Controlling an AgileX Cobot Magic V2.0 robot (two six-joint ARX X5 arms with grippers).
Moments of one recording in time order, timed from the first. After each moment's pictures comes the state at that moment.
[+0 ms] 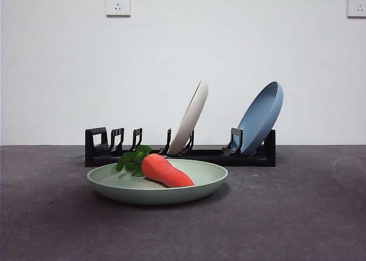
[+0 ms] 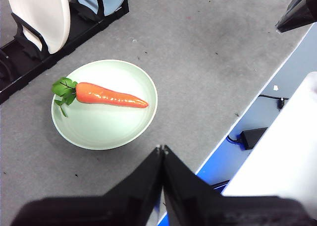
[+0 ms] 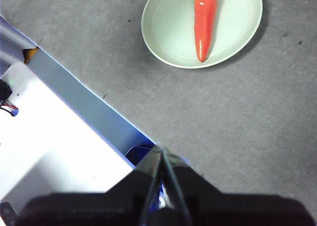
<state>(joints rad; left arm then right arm) -1.12 0.83 1.17 -1.02 -0.26 -0.21 0.71 0.83 1.02 -1.03 -0.21 0.14</state>
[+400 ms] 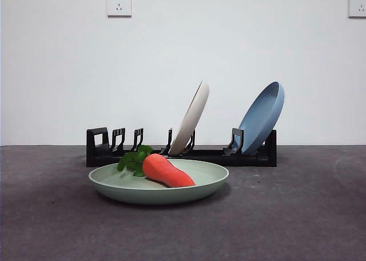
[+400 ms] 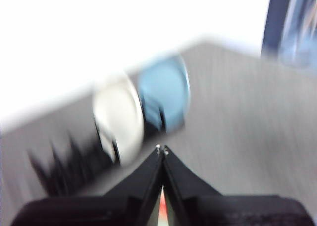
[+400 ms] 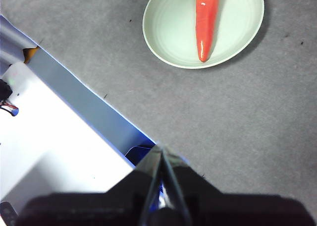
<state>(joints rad) -0.78 0.71 1.13 -0.56 -0.15 0.05 0.71 0.83 1.02 -1.03 -0.21 0.14</state>
